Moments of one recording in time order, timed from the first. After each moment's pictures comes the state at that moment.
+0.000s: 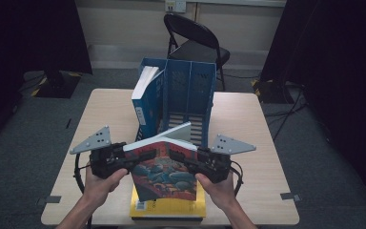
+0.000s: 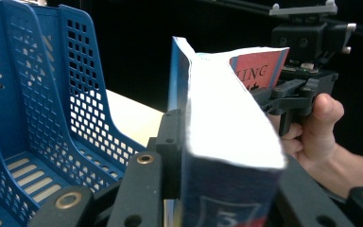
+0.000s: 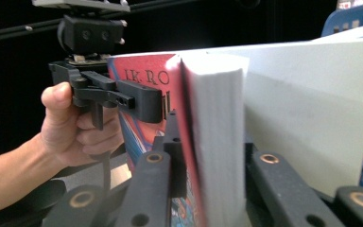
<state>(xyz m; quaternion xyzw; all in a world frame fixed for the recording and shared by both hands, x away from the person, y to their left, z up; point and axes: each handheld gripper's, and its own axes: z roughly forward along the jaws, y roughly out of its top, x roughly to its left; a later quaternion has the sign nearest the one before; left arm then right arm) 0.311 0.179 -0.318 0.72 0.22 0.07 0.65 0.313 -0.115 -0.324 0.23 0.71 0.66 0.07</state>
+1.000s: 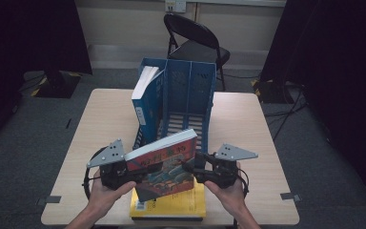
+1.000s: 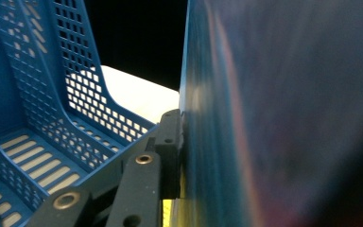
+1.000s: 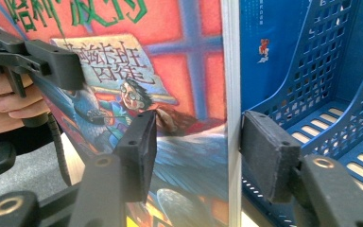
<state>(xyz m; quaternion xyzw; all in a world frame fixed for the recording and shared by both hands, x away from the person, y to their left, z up) 0.302 0.164 -0.345 0.75 0.23 0.08 0.62 0.319 -0.141 -0.367 0.29 0.75 0.59 0.10</state>
